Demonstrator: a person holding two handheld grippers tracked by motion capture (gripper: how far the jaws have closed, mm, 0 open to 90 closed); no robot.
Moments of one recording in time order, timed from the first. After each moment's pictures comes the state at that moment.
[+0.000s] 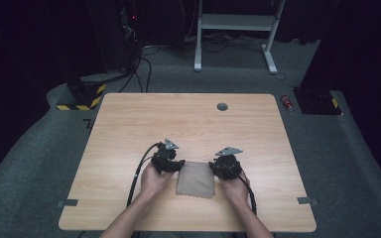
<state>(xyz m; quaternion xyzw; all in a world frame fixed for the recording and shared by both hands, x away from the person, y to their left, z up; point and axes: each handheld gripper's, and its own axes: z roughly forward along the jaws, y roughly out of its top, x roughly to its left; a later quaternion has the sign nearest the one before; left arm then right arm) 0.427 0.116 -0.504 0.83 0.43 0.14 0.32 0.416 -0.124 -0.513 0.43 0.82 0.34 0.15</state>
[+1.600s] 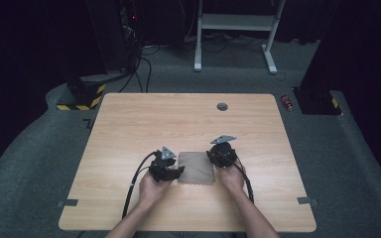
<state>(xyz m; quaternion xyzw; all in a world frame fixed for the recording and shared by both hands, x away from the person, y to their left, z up) 0.390 0.123 -0.512 0.82 0.42 0.15 0.35 0.449 -0.109 -0.499 0.42 0.83 0.33 0.17</state>
